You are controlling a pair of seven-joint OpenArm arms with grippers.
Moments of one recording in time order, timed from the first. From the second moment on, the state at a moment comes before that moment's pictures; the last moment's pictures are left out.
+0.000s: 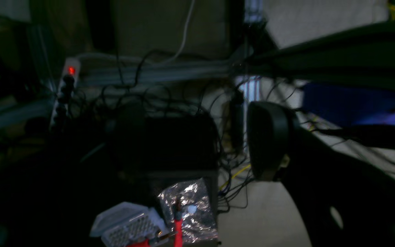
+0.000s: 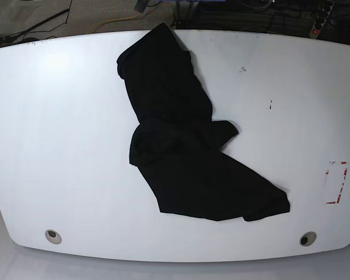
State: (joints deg) left arm 60.3 -8.2 -1.7 91.5 -5.0 -2.4 6.1; right arm -51.4 0.6 10.4 73.0 -7.8 17.7 4.8
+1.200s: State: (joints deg) left arm 56.8 -11.0 -12.8 114.4 -5.2 -3.0 6.4; right arm -53.7 7.8 13.1 109.9 19.7 17.6 -9.5
